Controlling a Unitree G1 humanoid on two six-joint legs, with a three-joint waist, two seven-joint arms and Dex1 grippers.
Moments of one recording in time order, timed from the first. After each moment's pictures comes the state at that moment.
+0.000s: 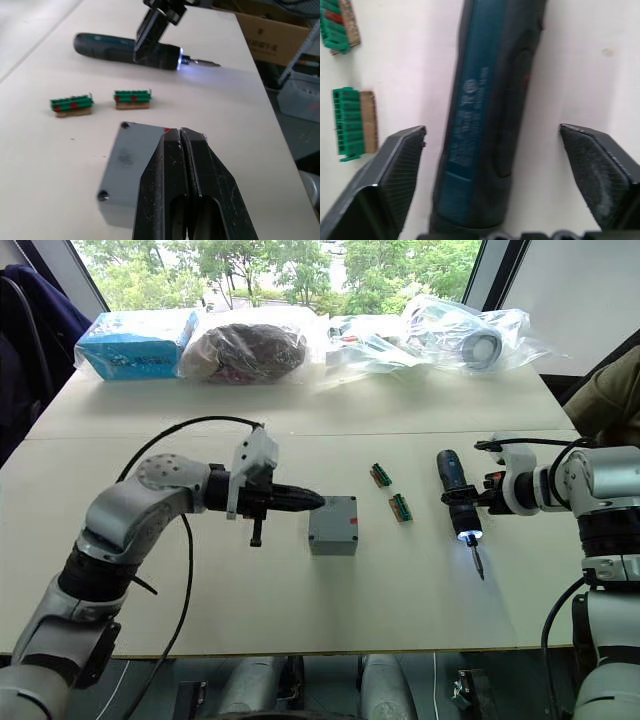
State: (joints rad) left arm -0.69 0.58 -0.16 -0.18 -0.49 0.74 -1.06; right arm -0.76 -0.95 0.04 0.35 0.53 1.34 0.67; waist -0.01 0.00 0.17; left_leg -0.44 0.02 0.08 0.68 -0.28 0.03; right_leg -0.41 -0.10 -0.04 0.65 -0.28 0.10
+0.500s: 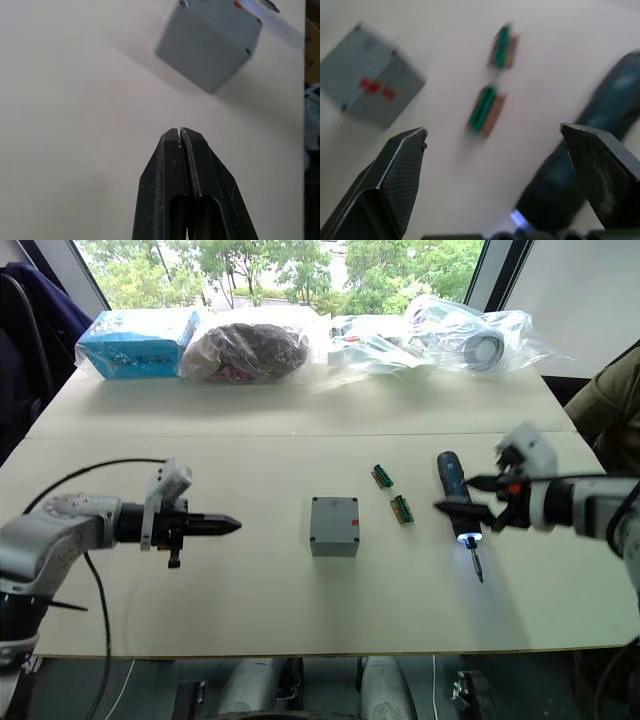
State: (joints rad) left arm -0.28 0.82 0.01 -0.29 -0.63 0.92 -1.10; right arm -0.15 -1.07 -0.29 -0.39 0.70 1.14 0.97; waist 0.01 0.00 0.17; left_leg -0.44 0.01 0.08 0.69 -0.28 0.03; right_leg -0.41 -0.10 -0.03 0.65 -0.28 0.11
